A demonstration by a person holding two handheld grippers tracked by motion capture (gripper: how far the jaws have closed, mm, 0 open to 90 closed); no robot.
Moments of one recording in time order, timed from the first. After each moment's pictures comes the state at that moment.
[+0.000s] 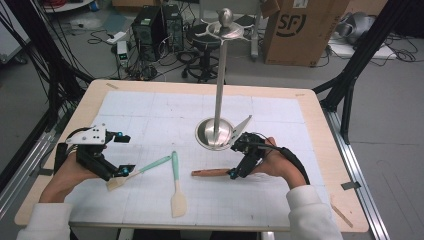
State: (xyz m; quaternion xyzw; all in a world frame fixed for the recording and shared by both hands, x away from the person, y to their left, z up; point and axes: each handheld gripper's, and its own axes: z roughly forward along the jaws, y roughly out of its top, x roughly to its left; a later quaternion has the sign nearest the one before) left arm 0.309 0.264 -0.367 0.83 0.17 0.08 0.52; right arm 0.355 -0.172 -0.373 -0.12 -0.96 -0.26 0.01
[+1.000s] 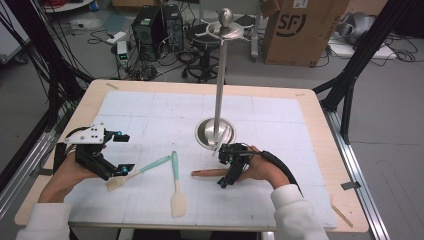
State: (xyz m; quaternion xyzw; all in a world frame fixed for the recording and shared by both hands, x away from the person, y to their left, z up) left arm 0.310 0.266 -0.366 0.83 0.17 0.08 0.52; right arm 0.354 -0.134 -0.409 -0.08 -0.98 -0.19 0.06
